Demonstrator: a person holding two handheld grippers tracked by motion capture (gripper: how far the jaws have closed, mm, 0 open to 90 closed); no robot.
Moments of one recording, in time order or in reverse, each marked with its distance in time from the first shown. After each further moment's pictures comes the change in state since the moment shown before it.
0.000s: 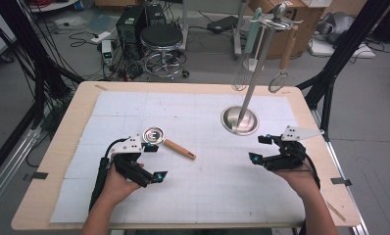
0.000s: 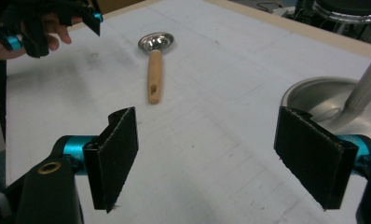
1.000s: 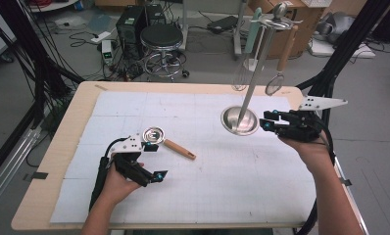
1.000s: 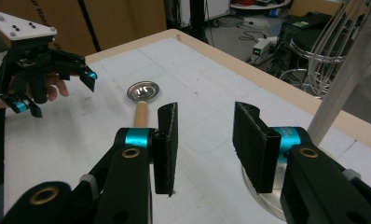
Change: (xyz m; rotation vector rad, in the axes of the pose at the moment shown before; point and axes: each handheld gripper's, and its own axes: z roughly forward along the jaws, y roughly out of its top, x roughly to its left) left arm 0.000 0.001 0.000 -0.001 0.004 0.002; right arm -0.018 0.074 -0.031 -0.066 -0.035 -0.041
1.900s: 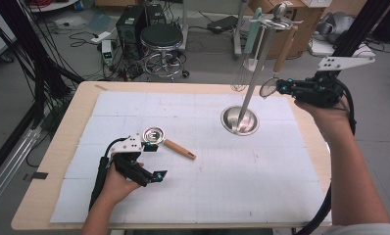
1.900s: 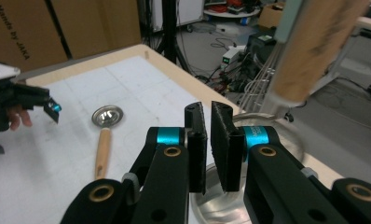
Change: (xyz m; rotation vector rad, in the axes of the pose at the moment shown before) left arm 0.002 -0.001 0.000 0.007 0.005 -0.002; right arm -0.030 0.079 -0.026 0.004 -0.110 -0.046
